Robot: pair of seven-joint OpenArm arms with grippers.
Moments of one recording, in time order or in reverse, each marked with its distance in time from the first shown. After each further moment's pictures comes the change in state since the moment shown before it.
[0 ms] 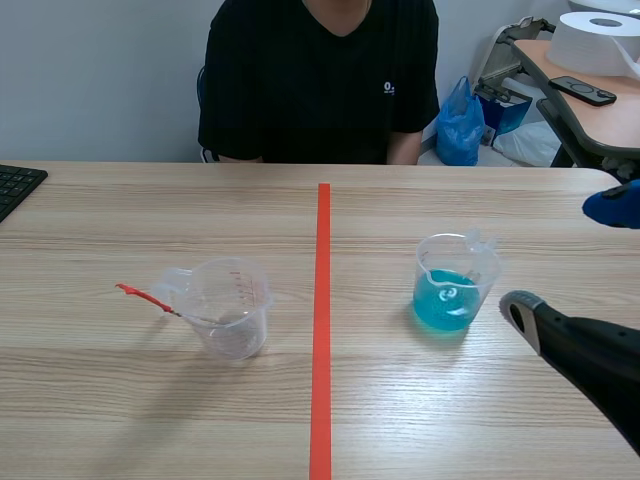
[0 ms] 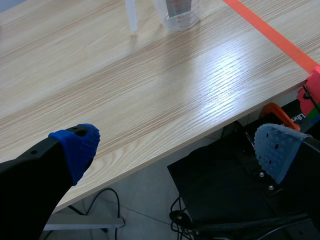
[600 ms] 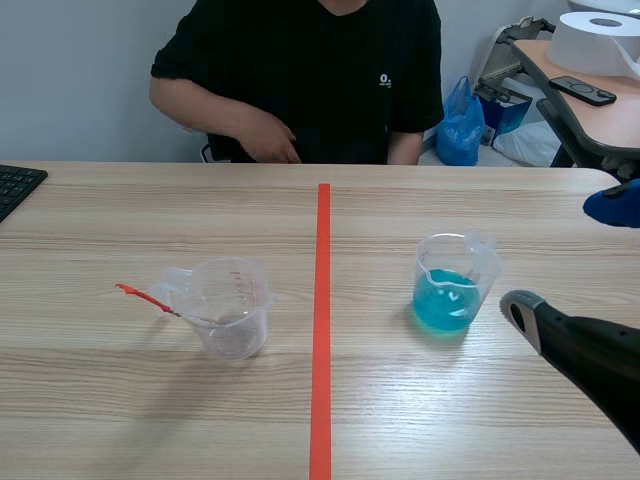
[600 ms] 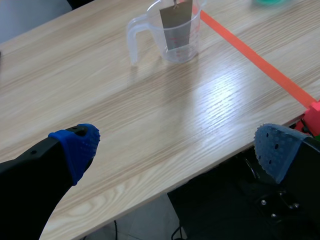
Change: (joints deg) left arm 0.0 -3.4 2.2 6.5 -4.4 0.0 3.3; right arm 0.0 0.0 0.0 0.0 0.0 0.0 0.0
